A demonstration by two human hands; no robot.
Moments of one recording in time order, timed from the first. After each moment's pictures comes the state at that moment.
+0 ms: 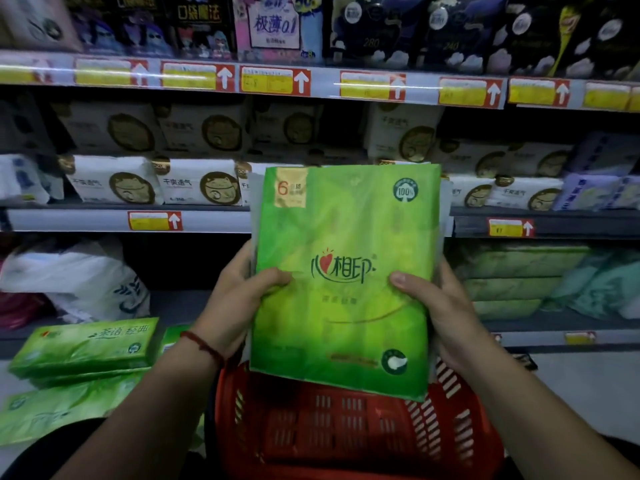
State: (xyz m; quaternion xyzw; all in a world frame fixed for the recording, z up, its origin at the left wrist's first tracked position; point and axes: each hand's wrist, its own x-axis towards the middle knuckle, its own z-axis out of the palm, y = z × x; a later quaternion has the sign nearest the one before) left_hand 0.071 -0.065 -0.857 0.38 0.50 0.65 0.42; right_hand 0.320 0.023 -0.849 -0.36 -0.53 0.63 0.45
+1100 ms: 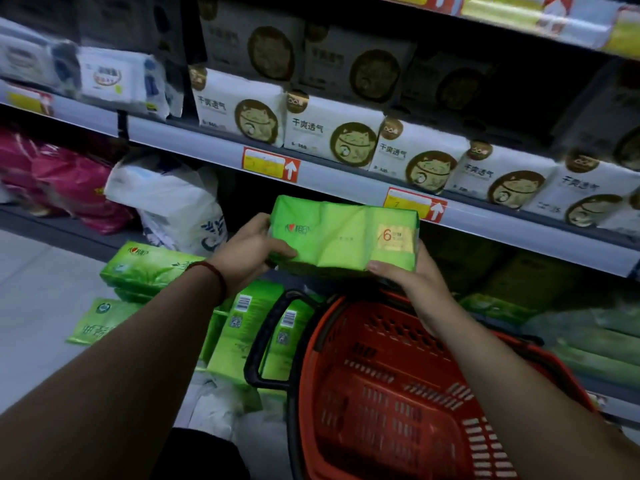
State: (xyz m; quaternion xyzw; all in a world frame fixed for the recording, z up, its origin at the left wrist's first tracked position) left_hand -0.116 -0.080 -0.935 0.23 0.60 0.62 0.45; right_hand 0.115 0.066 -0.937 -0.36 -0.68 0.58 0.26
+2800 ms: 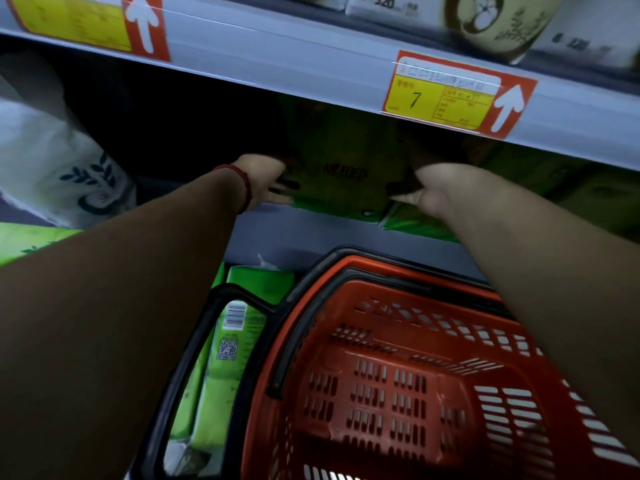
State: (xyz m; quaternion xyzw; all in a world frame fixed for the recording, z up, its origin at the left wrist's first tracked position) left_hand -0.164 0.150 -1.091 0.19 0.68 0.49 0.50; right_hand 0.040 0.246 -1.028 -0.58 -0.45 0.63 0.24
